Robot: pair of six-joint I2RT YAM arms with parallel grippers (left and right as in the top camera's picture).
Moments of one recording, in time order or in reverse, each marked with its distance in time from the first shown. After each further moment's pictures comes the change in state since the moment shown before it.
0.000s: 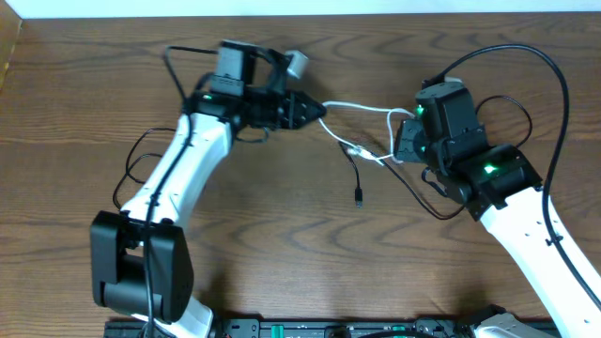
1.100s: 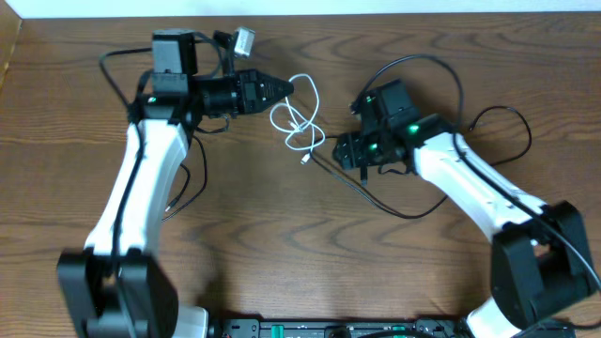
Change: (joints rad) left arm 0.169 -0.121 -0.003 0.046 0.214 -0.099; right arm 0.024 0.443 0.000 0.195 -0.468 -0.211
